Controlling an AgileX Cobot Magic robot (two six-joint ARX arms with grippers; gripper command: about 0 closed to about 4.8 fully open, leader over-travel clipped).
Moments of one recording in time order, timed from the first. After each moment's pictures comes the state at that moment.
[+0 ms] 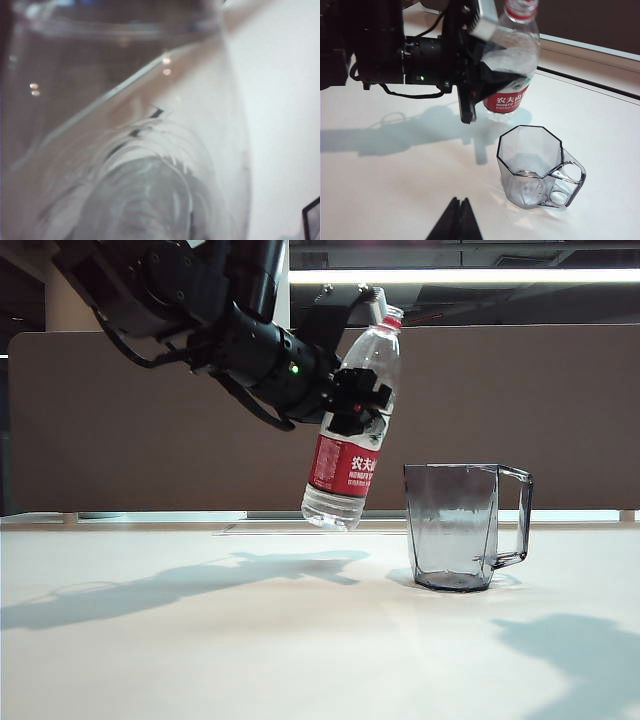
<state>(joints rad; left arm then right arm) -0.64 1.86 1.13 0.51 0.07 0.35 0.59 0.53 0.65 -0.44 -0.02 0.05</state>
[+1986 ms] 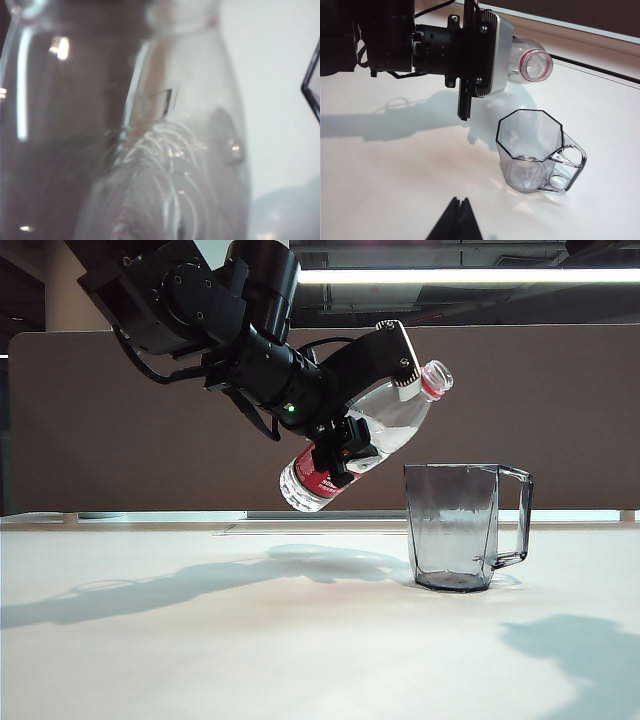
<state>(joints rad) -0.65 1.92 1.18 0.47 0.07 1.11 0.59 0.53 0.65 -0.49 -0.02 0.05</state>
